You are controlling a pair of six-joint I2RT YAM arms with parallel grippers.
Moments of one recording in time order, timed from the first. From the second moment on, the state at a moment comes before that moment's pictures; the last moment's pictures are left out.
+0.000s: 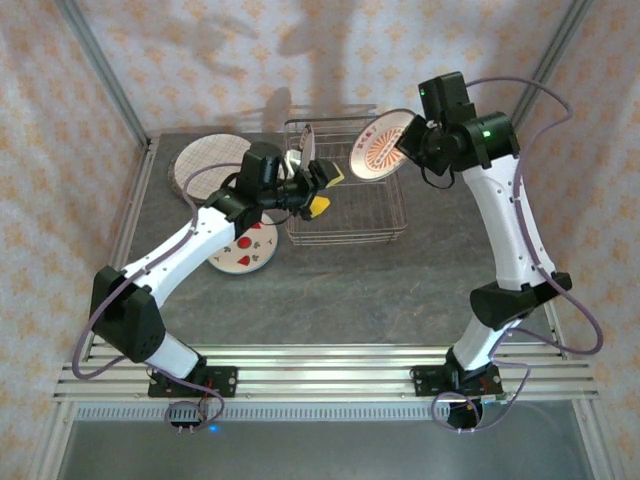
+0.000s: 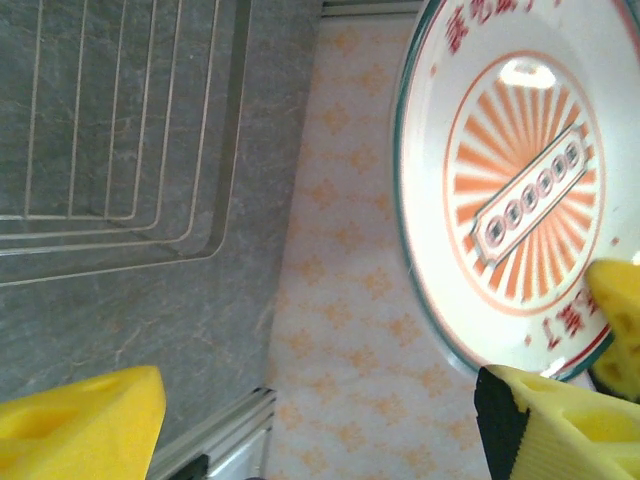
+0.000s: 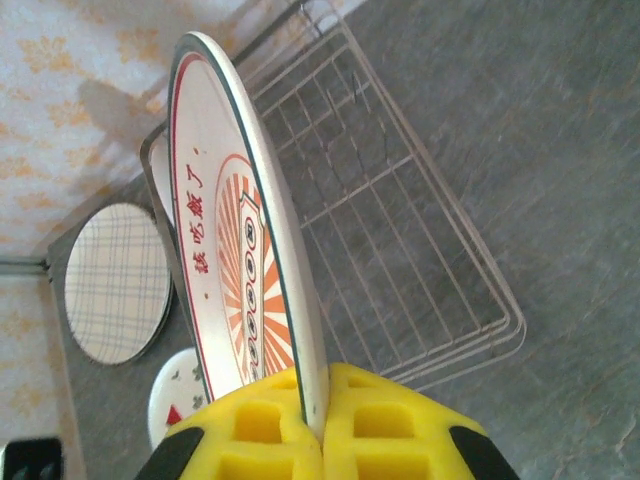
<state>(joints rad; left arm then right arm) -0.48 1.53 1.30 -0.20 0.53 -1.34 0.37 1.69 2.23 -1.39 0.07 0.87</state>
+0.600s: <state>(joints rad) -0.49 1.60 1.30 -0.07 0.53 -1.44 0.30 1.55 1.82 -1.15 -0.25 0.98</state>
